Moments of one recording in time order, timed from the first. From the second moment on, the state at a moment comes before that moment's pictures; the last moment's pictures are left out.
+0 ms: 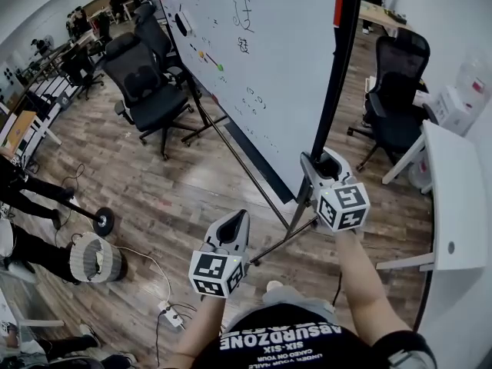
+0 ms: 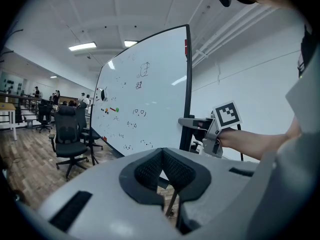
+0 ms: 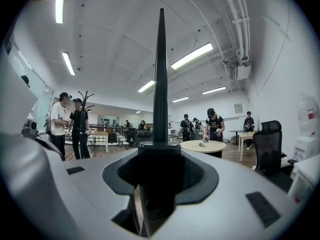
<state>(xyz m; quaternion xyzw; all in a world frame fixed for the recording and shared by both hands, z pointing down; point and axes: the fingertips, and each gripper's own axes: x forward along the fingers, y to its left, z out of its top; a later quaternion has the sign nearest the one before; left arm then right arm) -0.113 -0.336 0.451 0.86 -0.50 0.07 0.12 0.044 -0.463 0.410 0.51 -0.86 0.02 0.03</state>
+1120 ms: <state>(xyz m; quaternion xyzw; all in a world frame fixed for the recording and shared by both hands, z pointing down) -0.149 -0.284 0.440 0.84 -0.53 0.05 0.13 0.039 -0.419 0.393 0.51 -0.86 0.02 0.03</state>
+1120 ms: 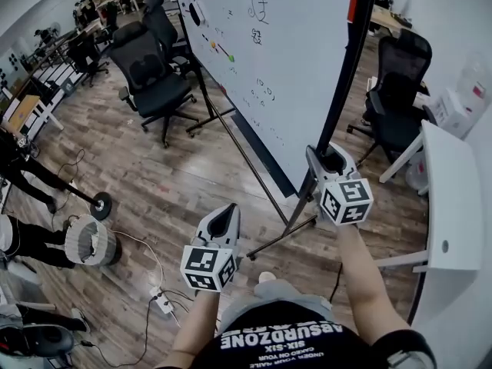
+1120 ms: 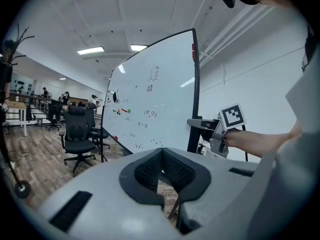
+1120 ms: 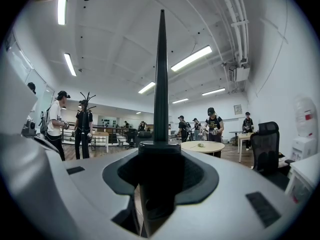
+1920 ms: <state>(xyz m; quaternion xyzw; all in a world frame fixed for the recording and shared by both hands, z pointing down) -0.151 -0.218 0.440 0.81 -0.57 0.03 0.12 0.044 -0.385 0.400 0.50 -0.86 0.01 0.05</state>
